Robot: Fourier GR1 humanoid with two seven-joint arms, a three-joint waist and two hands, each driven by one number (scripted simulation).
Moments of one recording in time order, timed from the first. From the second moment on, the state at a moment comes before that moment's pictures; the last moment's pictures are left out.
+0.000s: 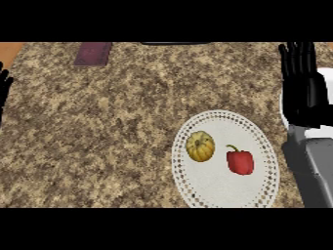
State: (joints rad) left arm -0.26 0.61 -0.03 -1.30 0.36 0.22 -0.08; right arm -0.42 -0.23 0.01 -1.44 -0.29 -0.25 -0.21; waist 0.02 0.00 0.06
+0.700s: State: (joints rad) left arm -0.13 0.43 -0.21 -1.31 0.31 0.31 0.07; right arm -0.29 -0.51 0.31 -1.54 0.12 -0.13 -0.27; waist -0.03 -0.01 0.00
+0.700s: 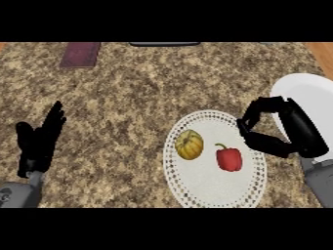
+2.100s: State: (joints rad) left arm -0.06 0.35 -0.27 -1.42 0.22 0.36 0.15; right arm -0.28 -0.71 0.51 -1.72 0.51 0.31 0.03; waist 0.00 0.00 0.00
